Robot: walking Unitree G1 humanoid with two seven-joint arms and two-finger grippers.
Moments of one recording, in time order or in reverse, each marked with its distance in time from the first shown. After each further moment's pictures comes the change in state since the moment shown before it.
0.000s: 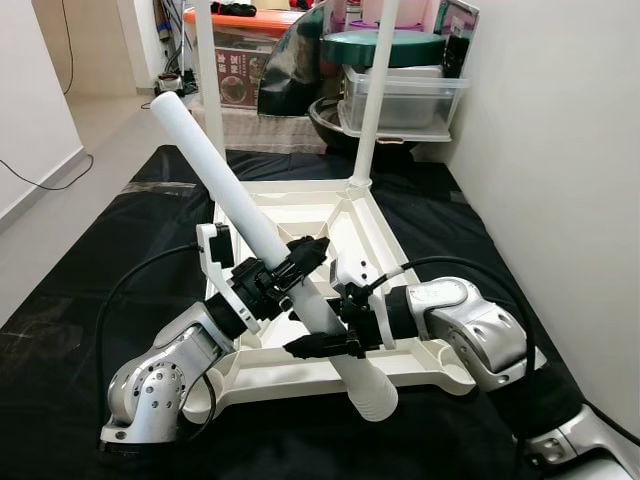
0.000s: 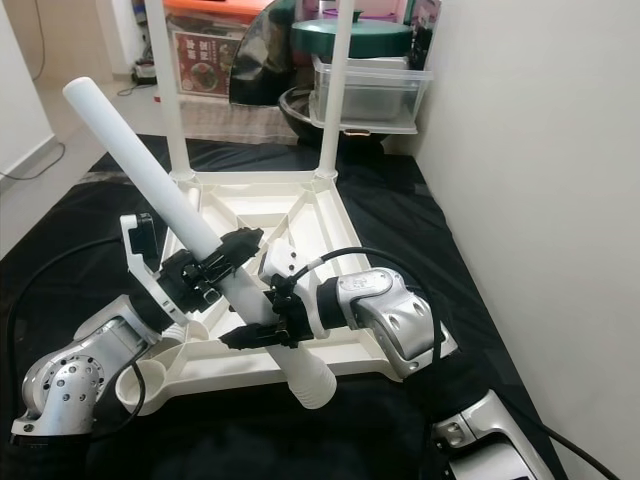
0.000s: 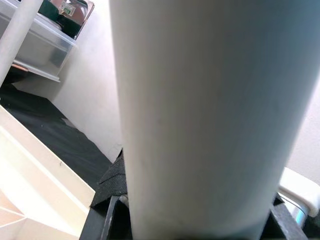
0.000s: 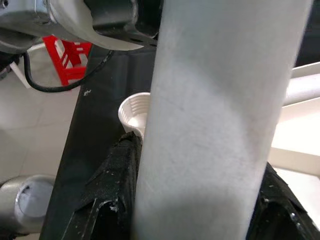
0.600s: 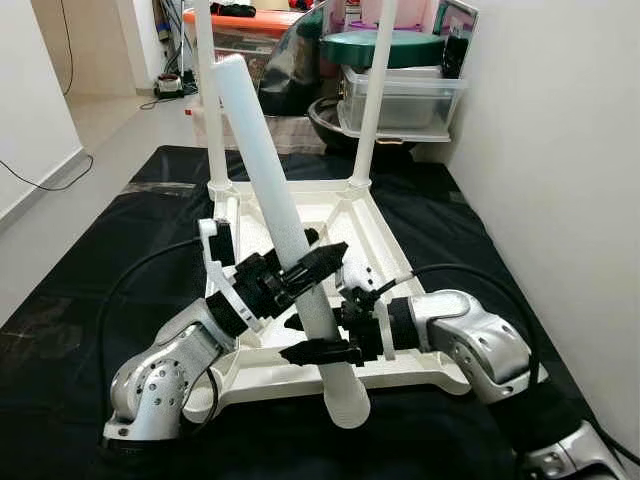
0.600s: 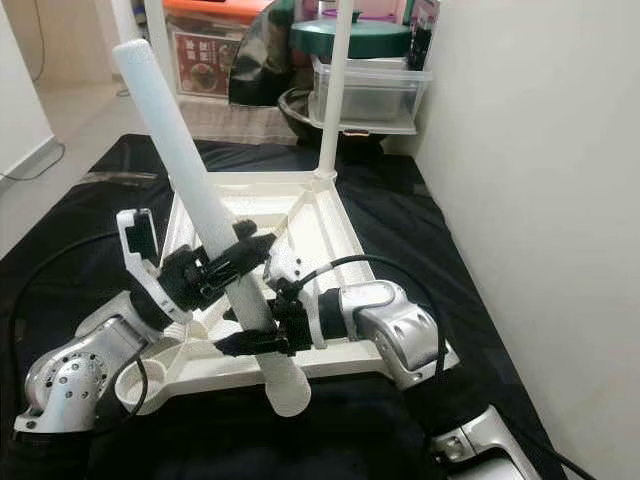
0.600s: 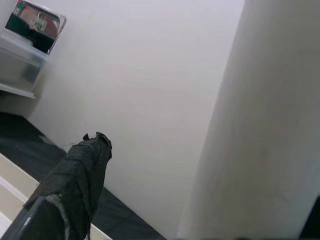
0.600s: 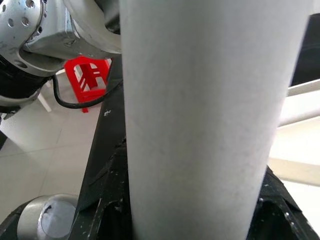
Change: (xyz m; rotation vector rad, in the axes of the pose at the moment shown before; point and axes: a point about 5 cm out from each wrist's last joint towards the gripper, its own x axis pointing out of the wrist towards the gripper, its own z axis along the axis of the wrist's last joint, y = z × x) left arm 0.003 -0.005 0.008 0.030 -0.040 -0.051; right arm -0.004 0.005 -0.004 0.052 -0.087 0.022
